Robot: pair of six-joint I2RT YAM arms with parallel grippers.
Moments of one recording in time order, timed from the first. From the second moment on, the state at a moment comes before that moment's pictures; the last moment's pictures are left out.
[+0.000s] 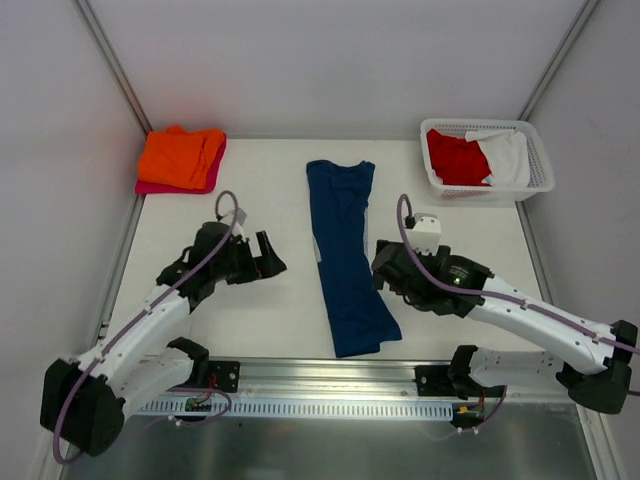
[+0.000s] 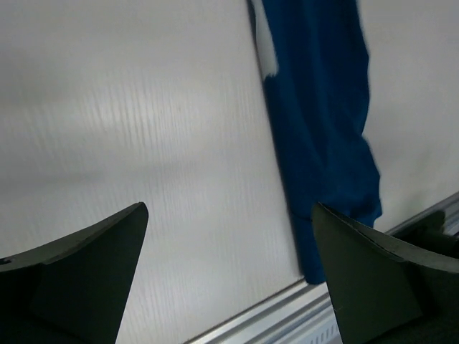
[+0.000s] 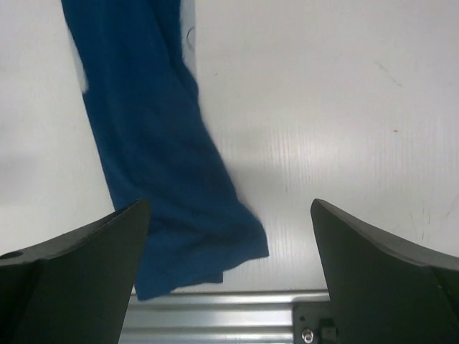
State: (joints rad) left arm -0.38 0.88 0.60 -0.39 0.20 -0.62; right arm 1.12 1.08 1.08 -1.10 0.72 0.98
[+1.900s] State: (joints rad) left arm -1.22 1.73 1.01 -0.38 -0.09 -0.81; right arm 0.89 0.90 0.69 -0.86 0.53 0.86
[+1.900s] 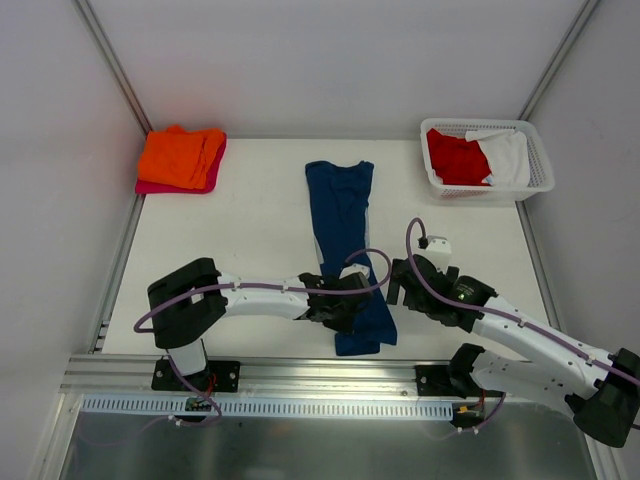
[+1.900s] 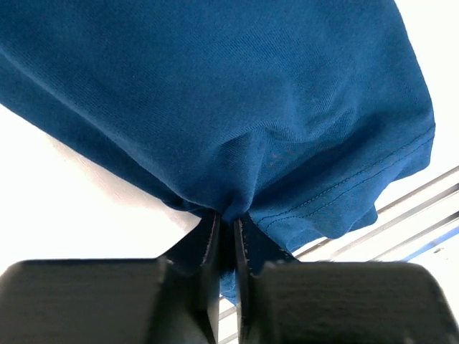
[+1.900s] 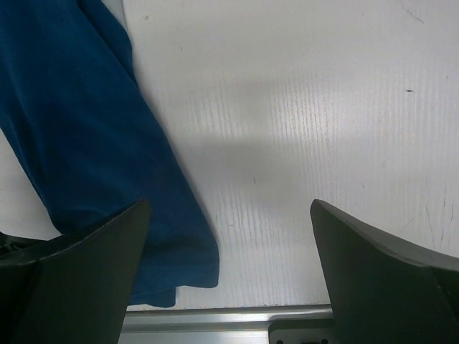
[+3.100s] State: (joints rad) left arm -1.26 1.76 1.20 -0.59 -0.15 -0.80; right arm 0.89 0.83 0.66 -0.86 0.51 0.86
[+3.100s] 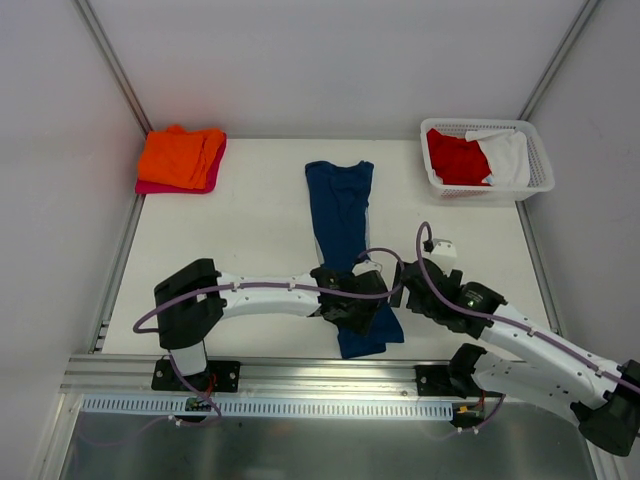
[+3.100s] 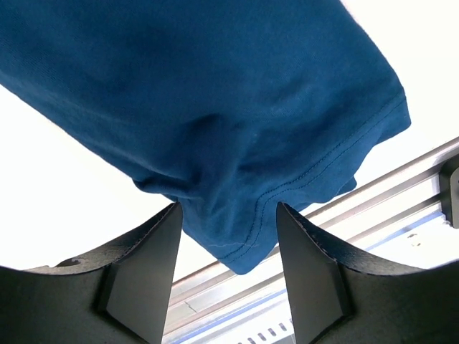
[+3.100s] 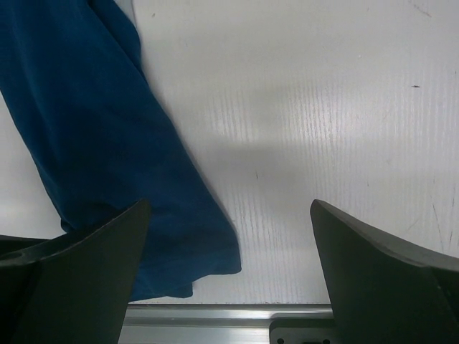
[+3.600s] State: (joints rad) left arm -1.28 1.83 1.23 -0.61 -0.17 -0.80; right arm 0.89 0.77 0.62 -0.86 0.51 0.86
